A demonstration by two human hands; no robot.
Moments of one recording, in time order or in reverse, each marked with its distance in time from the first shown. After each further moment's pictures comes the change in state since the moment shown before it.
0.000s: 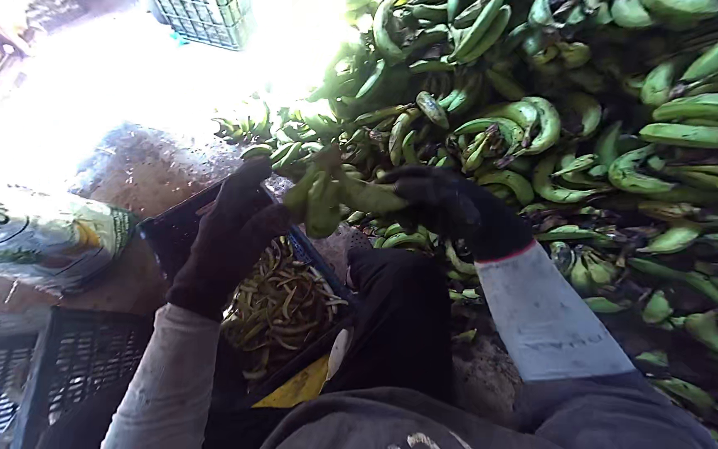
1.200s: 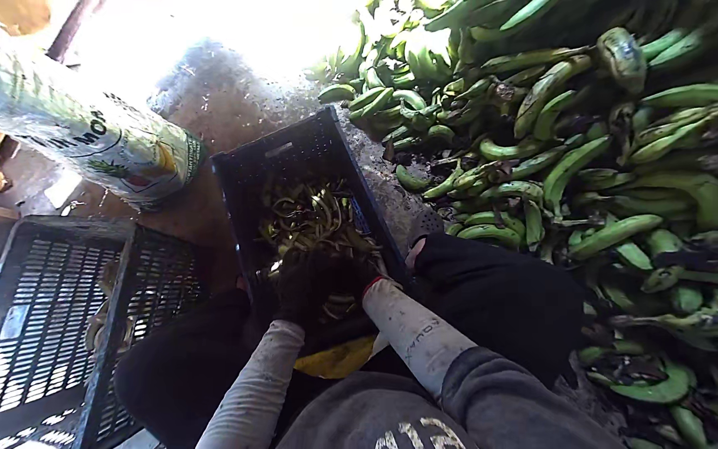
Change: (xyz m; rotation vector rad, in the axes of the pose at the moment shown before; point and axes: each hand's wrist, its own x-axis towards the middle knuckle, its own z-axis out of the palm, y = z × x) left_hand -0.114 -0.121 0.058 0.860 -0.196 -0.866; right_hand 0.116 0.204 0.225 -0.643 -0.444 0.177
